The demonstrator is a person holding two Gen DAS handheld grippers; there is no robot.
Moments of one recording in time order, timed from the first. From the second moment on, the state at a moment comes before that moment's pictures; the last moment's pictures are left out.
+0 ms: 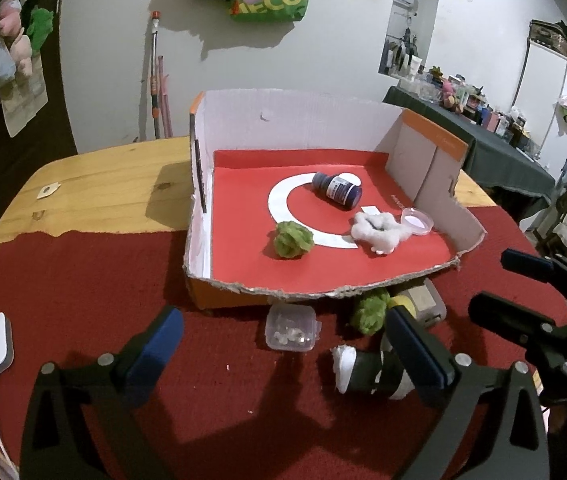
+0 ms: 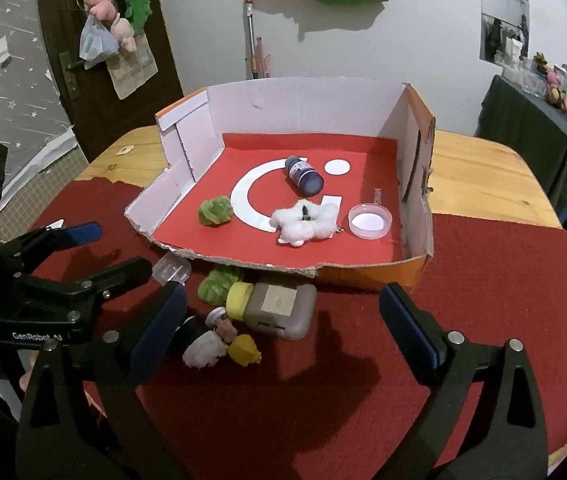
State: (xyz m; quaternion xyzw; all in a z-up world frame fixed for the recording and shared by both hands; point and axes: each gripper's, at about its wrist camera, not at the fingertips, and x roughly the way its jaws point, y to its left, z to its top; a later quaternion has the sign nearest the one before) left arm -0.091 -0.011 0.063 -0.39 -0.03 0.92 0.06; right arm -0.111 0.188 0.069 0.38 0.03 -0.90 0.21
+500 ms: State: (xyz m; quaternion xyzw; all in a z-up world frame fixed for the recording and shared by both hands) left arm -0.077 -0.011 0.058 -0.39 -0.03 0.92 0.06; right arm -0.100 0.189 0.067 0.38 0.03 -0.90 0.21
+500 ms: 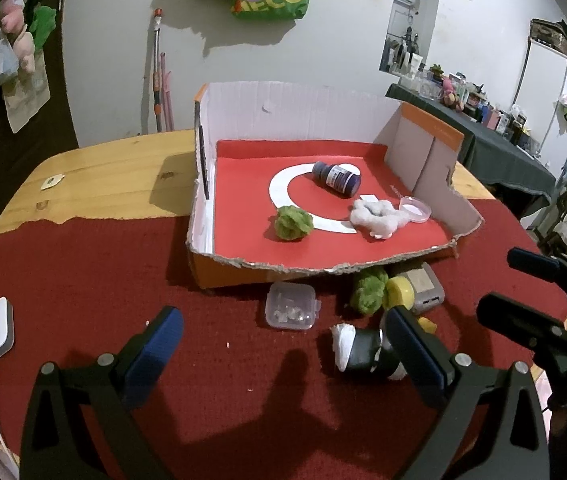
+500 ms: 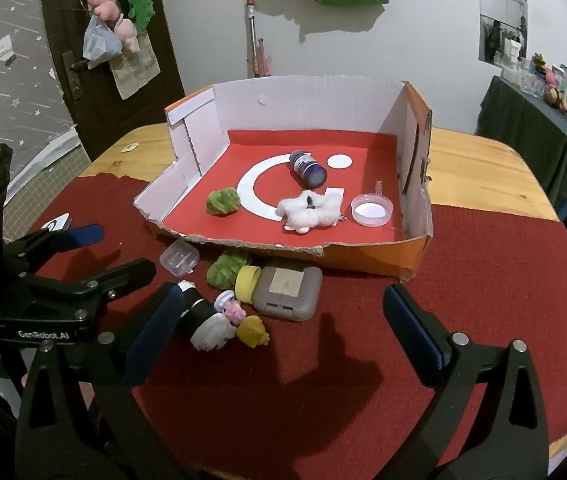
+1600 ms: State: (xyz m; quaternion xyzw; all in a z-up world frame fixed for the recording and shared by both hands) left arm -0.057 0.010 0.035 -0.42 -0.01 0.90 0.08; right arm -0.083 0.197 0.041 0.41 0.03 -0.89 0.19
